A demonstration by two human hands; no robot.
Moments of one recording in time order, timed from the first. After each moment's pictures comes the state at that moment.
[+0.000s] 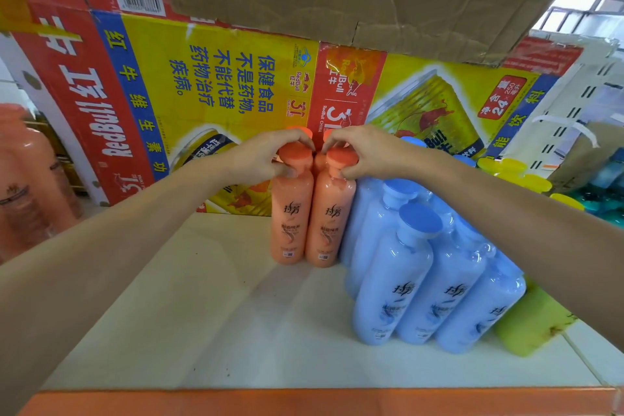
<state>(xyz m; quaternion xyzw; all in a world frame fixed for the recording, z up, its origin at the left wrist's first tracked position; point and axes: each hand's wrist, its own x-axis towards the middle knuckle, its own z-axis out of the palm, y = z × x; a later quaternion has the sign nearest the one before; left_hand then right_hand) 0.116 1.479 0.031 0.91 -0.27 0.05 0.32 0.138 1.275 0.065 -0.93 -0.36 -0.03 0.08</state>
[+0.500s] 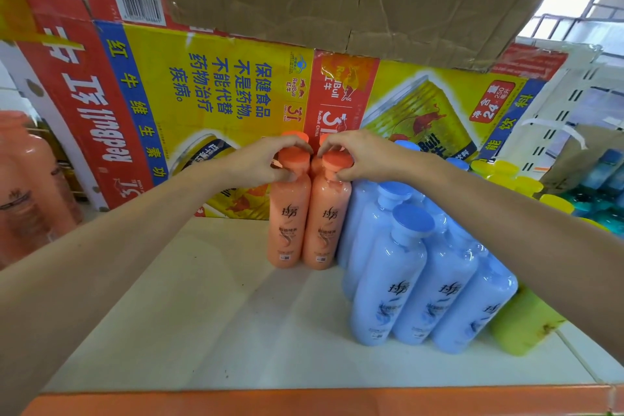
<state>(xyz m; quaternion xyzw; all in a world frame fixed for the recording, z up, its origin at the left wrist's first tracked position) 0.115 1.477 0.031 0.90 -0.26 0.03 0.34 0.135 1.275 0.065 -0.93 -0.36 -0.02 0.08</state>
